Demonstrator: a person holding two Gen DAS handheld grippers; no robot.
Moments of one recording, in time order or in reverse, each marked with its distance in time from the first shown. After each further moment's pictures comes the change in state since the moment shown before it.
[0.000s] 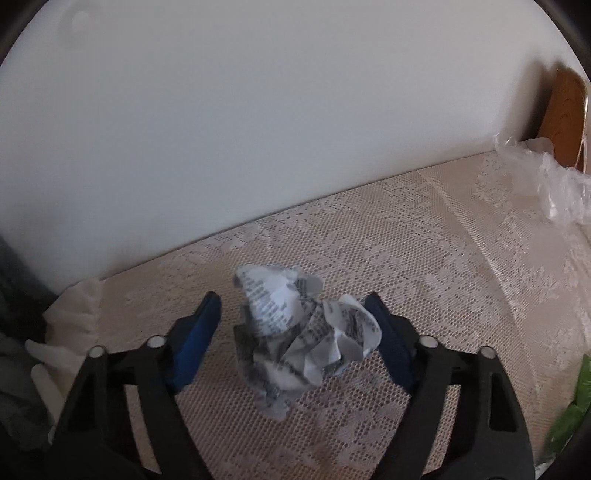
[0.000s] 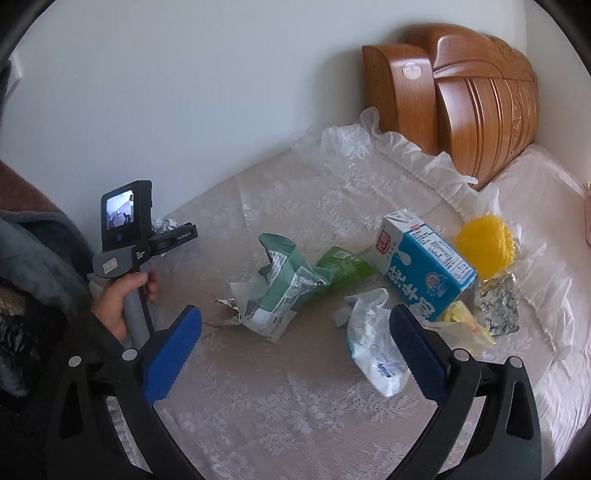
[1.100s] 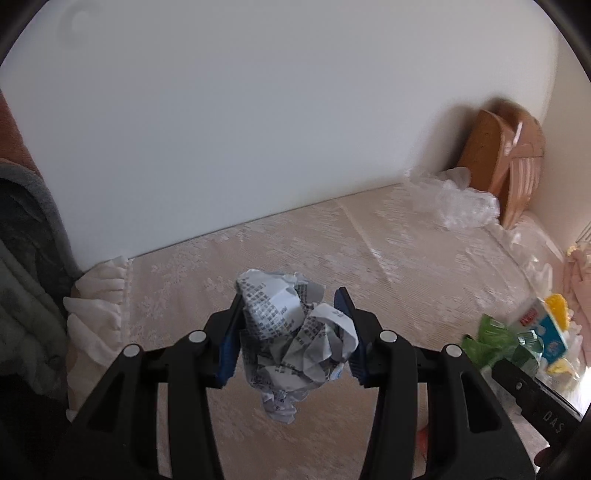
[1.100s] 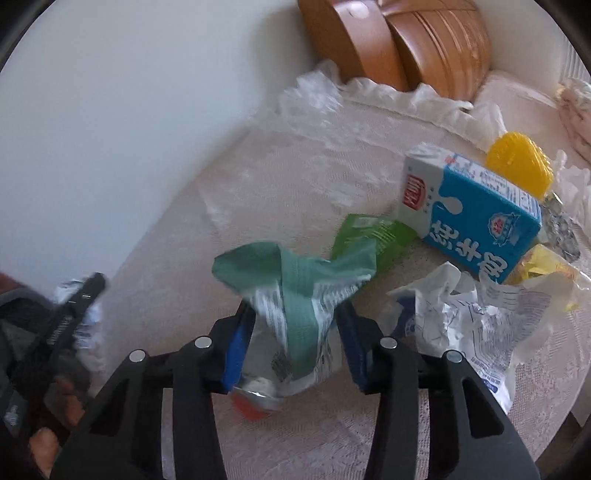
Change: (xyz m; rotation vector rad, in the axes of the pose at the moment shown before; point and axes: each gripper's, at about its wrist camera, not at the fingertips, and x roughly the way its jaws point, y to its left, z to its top) left arm -0.137 -0.004 -0.038 -0.024 -0.109 -0.150; right arm 0.070 0.000 -0.002 0.282 0.004 0.004
